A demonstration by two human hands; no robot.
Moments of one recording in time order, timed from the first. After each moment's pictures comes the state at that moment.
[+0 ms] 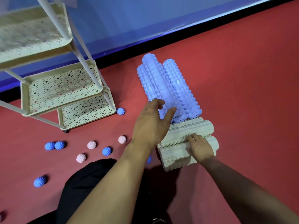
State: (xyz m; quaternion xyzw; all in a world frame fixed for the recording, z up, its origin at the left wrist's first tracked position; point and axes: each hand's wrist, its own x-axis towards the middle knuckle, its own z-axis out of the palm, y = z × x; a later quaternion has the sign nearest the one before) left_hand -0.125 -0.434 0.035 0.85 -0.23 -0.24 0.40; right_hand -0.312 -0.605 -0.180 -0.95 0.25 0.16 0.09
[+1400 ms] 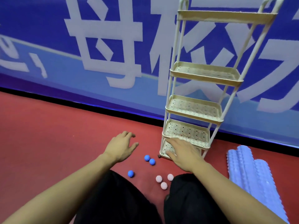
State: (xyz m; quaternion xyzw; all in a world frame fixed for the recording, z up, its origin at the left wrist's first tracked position) left_hand -0.113 0.075 0.164 0.99 -0.07 0.01 0.13; right_hand -0.119 -0.210 0.169 -0.98 -0.19 0.01 0.10
